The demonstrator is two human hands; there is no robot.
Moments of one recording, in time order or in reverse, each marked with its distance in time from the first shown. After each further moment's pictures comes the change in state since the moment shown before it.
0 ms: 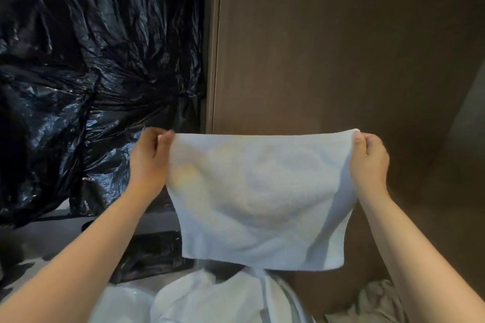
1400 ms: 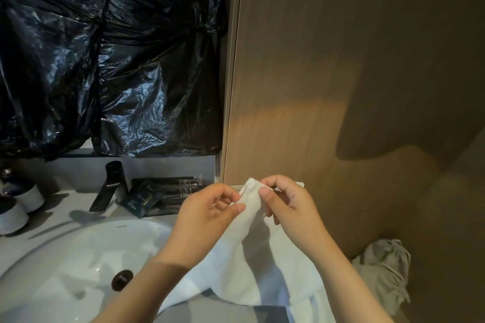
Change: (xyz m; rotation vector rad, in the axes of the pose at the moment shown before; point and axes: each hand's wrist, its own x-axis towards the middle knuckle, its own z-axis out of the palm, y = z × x) left_hand -0.177 0.000 -0.018 -0.123 -0.564 -0.236; right_hand -0.193 0.005 0.037 0.324 -0.910 0.113
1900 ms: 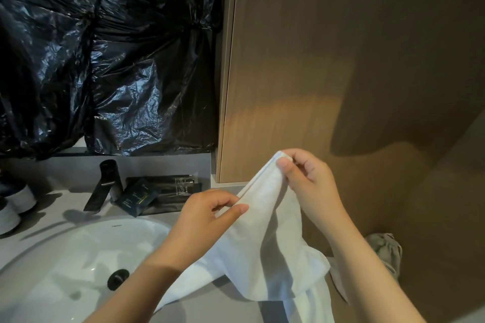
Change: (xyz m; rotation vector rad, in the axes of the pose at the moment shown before) left_hand 0.003 -0.011 -0.001 0.188 -0.139 0.086; right_hand 0.016 -0.018 -0.027 -0.065 0.175 -0.100
